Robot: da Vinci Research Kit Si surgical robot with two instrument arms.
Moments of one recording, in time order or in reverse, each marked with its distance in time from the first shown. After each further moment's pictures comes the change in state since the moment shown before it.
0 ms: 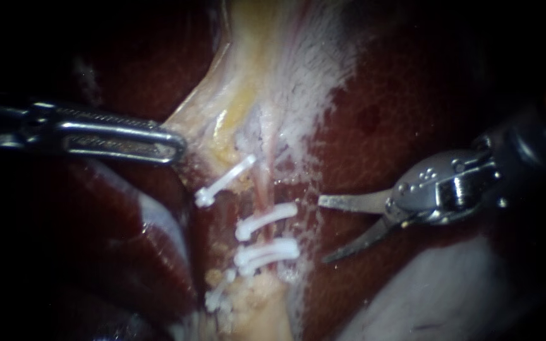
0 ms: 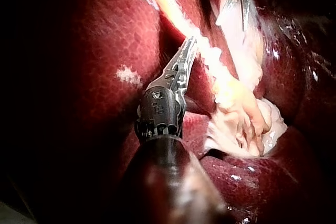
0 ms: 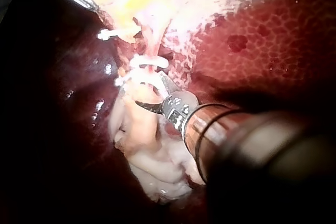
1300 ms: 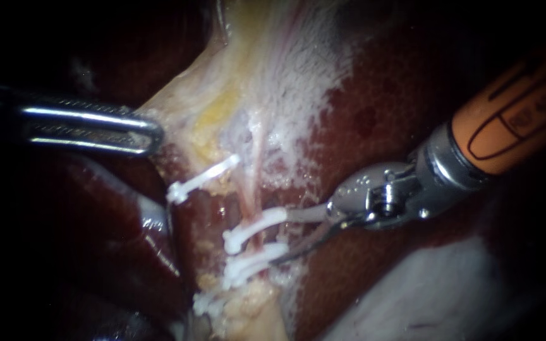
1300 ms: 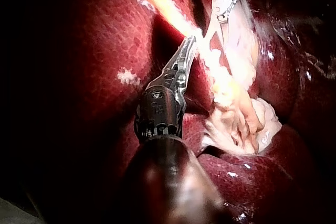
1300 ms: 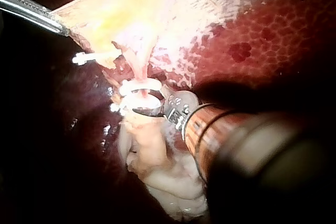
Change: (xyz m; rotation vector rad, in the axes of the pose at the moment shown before) right arm 0.001 0.002 0.007 0.117 0.024 0.155; left arm -0.003 -0.001 -0.002 -0.013 -0.024 0.016
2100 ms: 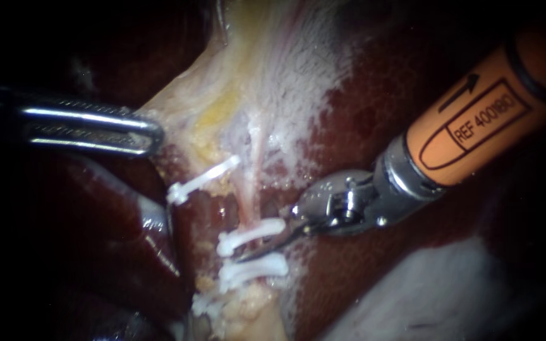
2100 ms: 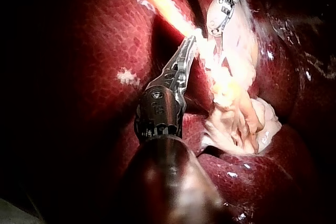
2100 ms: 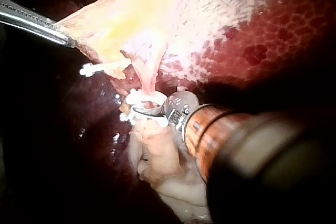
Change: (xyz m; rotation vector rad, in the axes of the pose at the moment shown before) right arm 0.001 0.000 0.003 0.102 0.029 0.029; left arm 0.000 0.000 0.000 -0.001 0.000 0.000
